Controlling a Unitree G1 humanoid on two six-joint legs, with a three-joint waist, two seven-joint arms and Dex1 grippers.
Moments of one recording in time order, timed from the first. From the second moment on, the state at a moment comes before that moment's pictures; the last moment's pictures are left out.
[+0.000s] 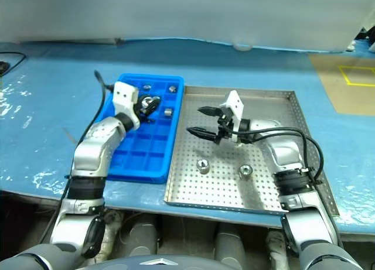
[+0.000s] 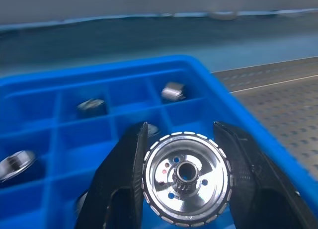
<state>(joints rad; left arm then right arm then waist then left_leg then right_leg) -0.46 0.18 0.14 -0.06 -0.10 0.53 -0.35 -0.60 -0.44 0.13 0.17 0.40 0.36 1.07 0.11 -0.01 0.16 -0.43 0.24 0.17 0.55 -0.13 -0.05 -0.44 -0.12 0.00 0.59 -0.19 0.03</state>
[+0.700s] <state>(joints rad) -0.34 0.20 0.17 -0.12 -0.10 0.59 -0.15 -0.64 -0.39 0.16 0.28 0.36 0.30 1.14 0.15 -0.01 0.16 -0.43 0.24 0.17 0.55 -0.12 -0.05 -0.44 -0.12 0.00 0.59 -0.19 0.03</state>
